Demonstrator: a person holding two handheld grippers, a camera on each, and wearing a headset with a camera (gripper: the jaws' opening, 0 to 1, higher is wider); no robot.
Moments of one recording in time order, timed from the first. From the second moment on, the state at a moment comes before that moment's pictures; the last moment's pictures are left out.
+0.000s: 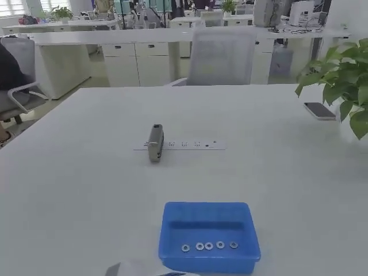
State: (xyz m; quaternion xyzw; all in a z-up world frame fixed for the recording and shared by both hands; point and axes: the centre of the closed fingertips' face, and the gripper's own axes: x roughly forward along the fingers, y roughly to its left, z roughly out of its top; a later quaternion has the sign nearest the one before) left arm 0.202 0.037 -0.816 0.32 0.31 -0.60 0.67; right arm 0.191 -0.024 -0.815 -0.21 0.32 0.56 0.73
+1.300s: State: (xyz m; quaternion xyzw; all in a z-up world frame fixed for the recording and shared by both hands) left arm 0.232 0.139 -0.701 -0.01 0.09 -0.21 0.97; right arm 0.270 -0.137 -0.695 -0.04 0.07 0.25 0.96
